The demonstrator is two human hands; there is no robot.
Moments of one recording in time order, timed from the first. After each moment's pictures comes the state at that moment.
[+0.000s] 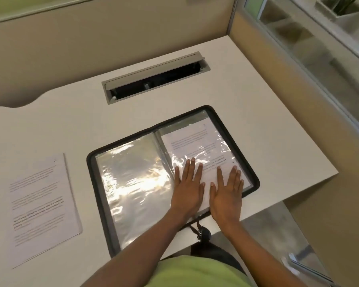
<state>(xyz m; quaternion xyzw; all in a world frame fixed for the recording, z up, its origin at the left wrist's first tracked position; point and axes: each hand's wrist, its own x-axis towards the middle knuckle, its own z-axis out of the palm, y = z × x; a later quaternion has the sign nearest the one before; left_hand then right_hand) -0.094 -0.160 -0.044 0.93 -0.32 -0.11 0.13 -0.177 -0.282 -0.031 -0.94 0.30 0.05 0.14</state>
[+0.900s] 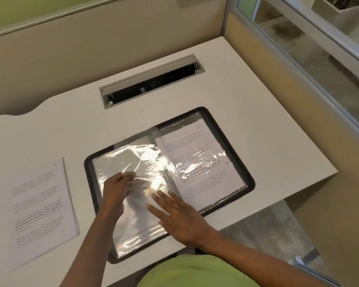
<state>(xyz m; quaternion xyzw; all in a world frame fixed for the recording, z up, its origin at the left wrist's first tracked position) -0.023 -0.027 0.041 0.74 0.23 -0.19 0.60 -0.174 -0.218 0.003 -0.95 -0.25 -0.01 0.18</state>
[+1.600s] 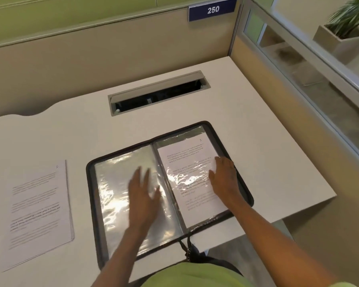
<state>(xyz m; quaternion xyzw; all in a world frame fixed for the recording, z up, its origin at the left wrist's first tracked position) -0.067 -0.083 0.013 0.95 -0.07 -0.01 0.29 -0.085 -0.364 -0.010 -0.95 0.21 0.00 0.24</state>
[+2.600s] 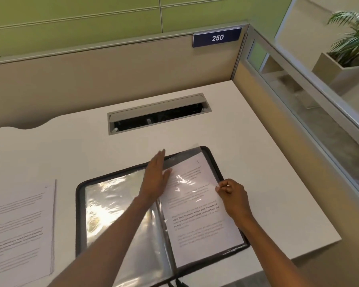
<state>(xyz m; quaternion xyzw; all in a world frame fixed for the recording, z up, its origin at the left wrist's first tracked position) 0.083 -0.169 0.008 0.92 -0.15 -0.10 0.35 -0.061 -0.410 0.038 -0.79 0.31 0.00 0.52</state>
